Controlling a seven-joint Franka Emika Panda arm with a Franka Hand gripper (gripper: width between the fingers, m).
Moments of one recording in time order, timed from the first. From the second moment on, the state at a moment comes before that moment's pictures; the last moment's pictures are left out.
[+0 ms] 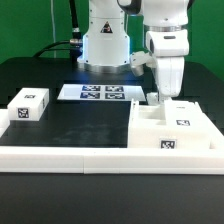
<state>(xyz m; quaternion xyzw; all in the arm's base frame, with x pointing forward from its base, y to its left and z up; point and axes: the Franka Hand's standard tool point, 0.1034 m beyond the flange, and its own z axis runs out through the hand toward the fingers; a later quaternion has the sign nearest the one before) 0.391 0.111 0.011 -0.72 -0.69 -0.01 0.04</state>
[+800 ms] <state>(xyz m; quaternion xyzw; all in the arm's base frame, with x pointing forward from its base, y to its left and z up) 0.396 0.069 0.039 -0.74 -0.67 -0.01 0.02</state>
